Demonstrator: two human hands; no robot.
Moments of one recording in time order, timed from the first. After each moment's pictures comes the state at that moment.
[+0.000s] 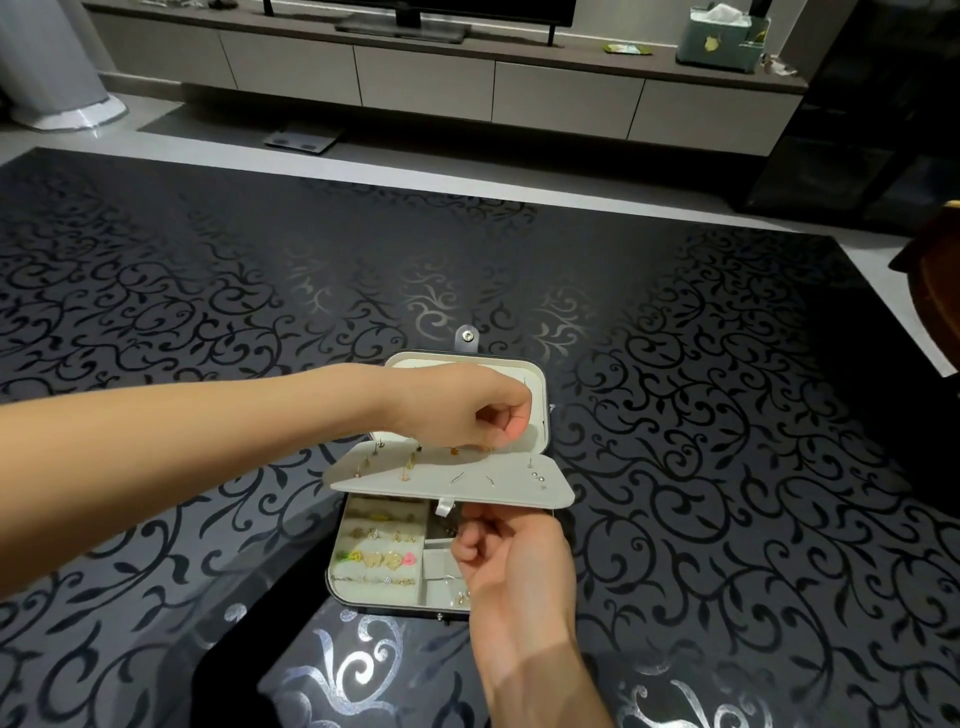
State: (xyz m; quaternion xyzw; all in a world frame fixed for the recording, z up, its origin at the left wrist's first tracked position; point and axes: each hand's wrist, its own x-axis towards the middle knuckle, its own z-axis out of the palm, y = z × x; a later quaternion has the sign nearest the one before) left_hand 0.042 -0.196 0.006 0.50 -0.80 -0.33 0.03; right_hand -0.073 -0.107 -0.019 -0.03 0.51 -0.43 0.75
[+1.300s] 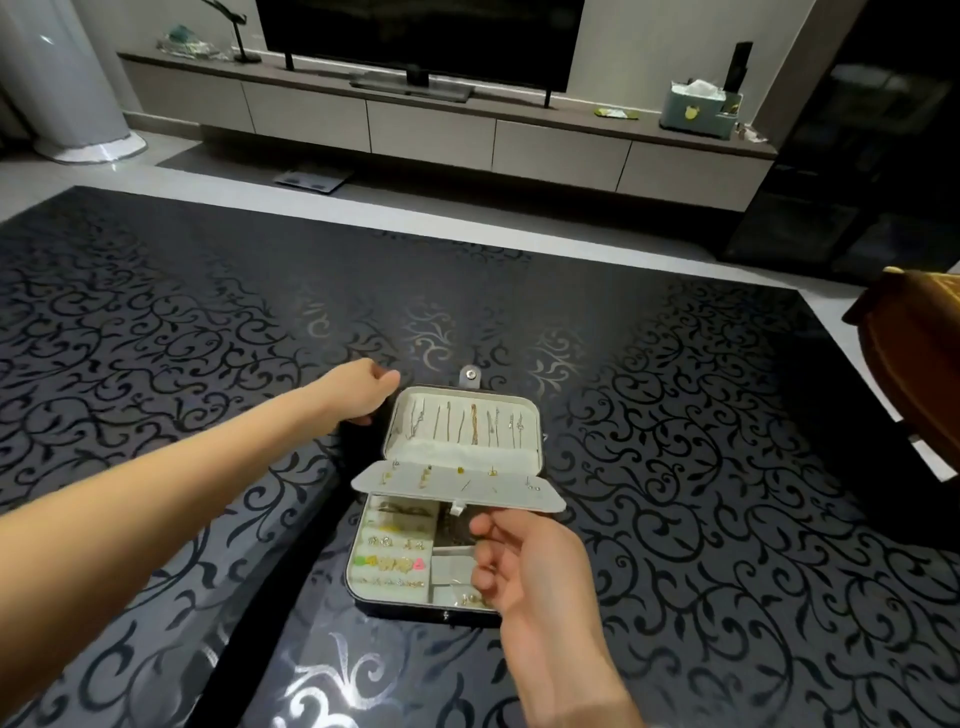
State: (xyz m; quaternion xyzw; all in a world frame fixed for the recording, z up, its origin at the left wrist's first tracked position) left_hand 0.119 -0.202 -0.020 0.80 -0.48 -0.32 0.15; right_hand -0.089 -0.102 0.005 -0.18 0.54 -0.37 0.73
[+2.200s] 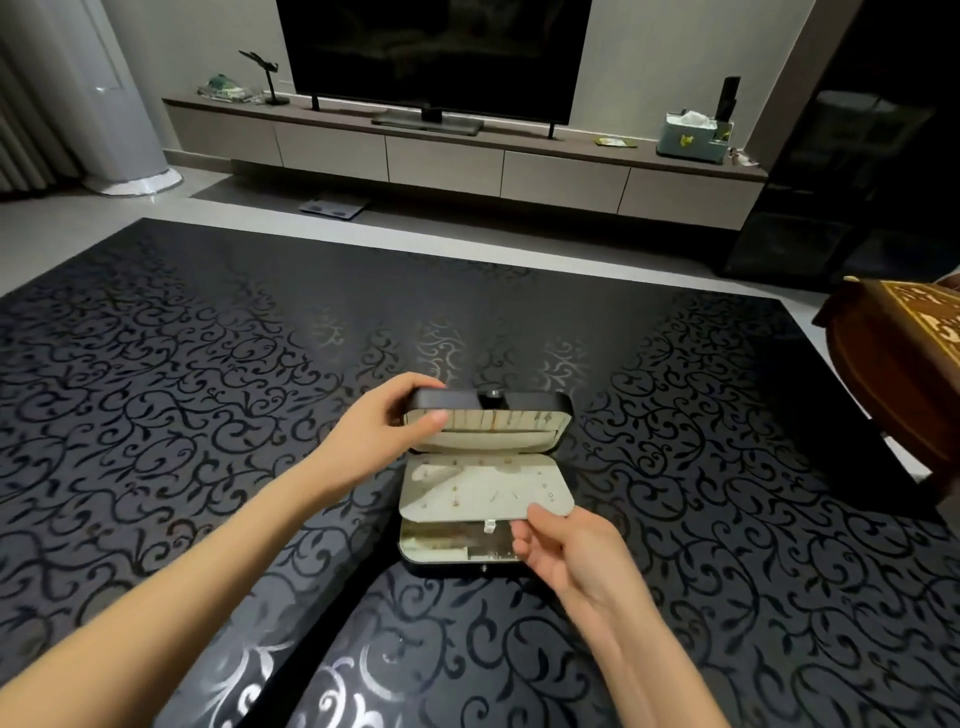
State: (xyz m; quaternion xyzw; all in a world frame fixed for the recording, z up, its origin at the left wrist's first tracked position) left_hand 0.085 -0.097 0.018 0.61 -0.57 -0.34 0.42; right_hand -0.130 -0.090 0.004 -0.26 0.50 -0.36 0.74
